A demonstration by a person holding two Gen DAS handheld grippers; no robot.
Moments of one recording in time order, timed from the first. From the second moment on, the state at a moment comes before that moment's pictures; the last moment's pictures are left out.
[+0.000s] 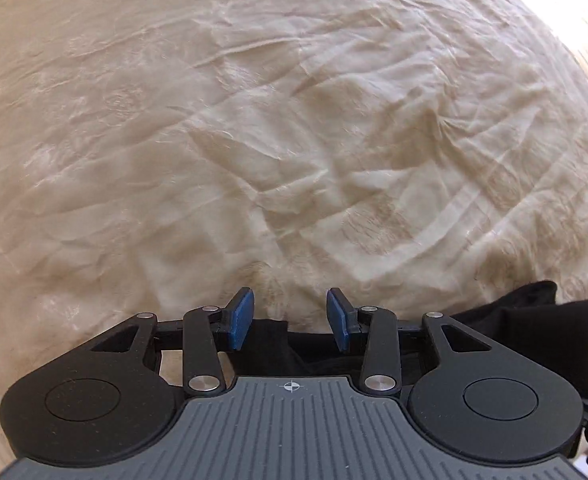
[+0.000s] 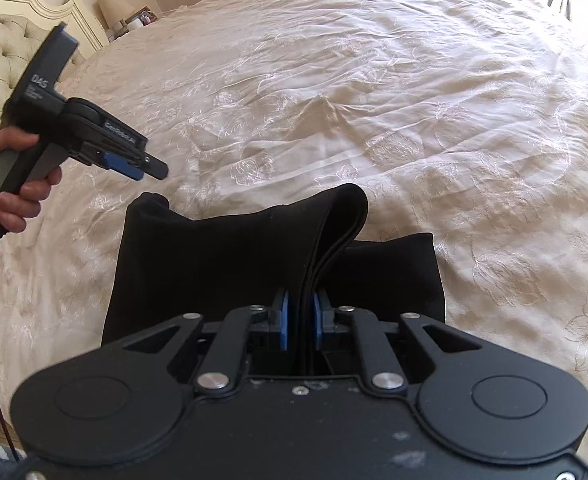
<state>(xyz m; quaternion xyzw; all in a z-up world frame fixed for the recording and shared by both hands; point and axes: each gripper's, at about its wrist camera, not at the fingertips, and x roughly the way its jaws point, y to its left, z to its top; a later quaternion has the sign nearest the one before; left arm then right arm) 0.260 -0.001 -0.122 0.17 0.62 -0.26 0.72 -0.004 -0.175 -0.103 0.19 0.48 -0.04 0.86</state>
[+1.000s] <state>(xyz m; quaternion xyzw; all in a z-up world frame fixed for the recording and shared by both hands) 0.262 0.082 -0.113 0.12 0.57 -0.04 0.81 0.005 -0.203 -0.147 0.15 0.52 -0.12 0.83</state>
